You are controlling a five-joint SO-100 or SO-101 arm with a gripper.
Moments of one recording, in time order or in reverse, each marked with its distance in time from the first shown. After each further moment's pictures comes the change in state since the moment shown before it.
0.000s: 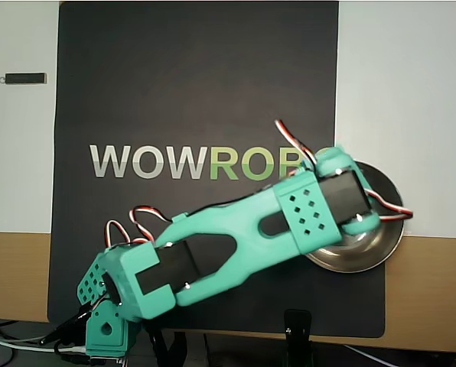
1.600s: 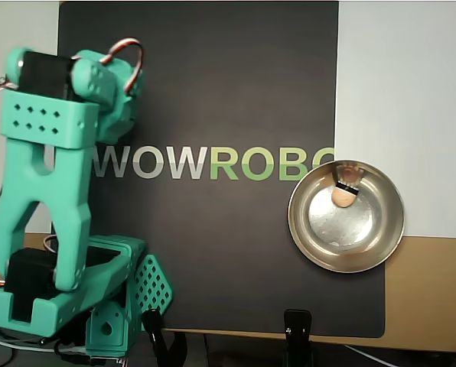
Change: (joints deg) arm -56.7 33.8 30.8 0.8 15.8
